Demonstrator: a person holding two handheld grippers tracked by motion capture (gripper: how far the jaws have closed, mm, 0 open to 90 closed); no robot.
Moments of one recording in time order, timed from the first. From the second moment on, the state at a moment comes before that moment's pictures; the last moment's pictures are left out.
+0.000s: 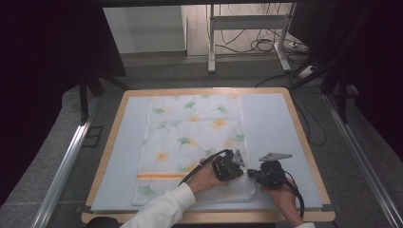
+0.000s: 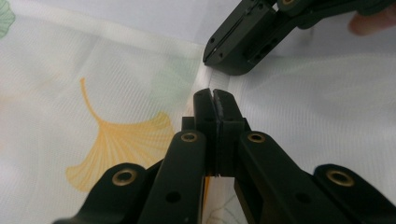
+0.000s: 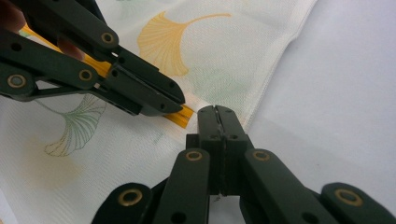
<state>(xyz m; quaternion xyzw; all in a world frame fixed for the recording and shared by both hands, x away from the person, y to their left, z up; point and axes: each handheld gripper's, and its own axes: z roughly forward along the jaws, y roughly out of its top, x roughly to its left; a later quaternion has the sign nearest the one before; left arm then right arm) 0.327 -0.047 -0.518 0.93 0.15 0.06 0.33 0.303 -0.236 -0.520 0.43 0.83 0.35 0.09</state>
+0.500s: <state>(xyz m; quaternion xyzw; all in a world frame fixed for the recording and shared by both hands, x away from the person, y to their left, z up) 0.327 -0.029 -0.518 0.93 0.16 0.05 0.33 0.302 -0.236 -0.520 0.43 0.83 0.35 0.09</state>
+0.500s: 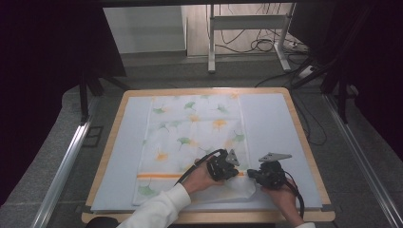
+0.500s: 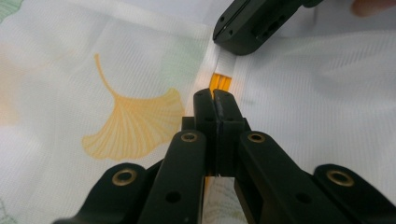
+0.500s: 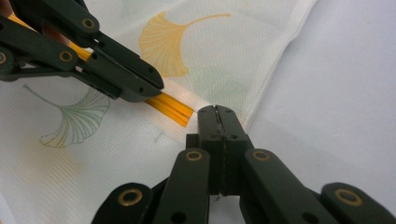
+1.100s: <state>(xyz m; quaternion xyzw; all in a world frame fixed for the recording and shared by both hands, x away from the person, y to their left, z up) 0.323 -0.007 -0.518 0.93 0.18 0.05 0.33 0.301 -0.235 -0.521 0.42 0.83 0.35 0.09</state>
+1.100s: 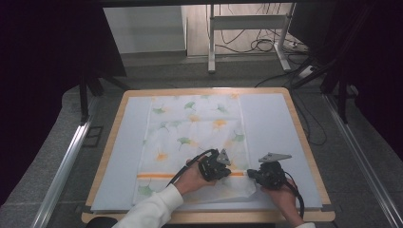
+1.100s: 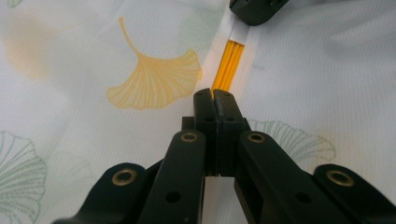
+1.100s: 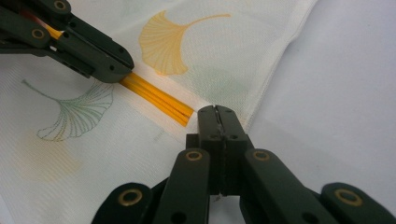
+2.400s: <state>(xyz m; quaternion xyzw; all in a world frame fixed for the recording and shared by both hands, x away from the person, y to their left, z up) 0.313 0.027 -0.520 0.92 0.21 0.06 0.33 0.300 -0.234 -0.520 0.42 0.83 0.35 0.10</state>
